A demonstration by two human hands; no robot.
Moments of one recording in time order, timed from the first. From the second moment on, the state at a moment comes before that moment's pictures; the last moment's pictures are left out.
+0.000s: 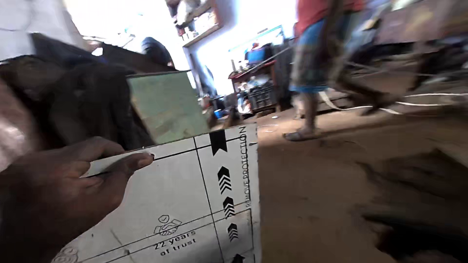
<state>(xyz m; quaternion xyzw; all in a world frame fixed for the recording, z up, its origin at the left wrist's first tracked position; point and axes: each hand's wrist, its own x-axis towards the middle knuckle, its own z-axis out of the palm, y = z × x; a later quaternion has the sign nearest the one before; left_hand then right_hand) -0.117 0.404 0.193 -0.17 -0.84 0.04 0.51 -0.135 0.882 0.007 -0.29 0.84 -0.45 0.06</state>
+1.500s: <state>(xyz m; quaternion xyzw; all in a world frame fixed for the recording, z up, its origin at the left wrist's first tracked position) -0.212 0.699 0.088 -0.42 -0.78 -0.12 0.44 -0.129 0.968 0.031 0.05 0.67 -0.11 -0.73</state>
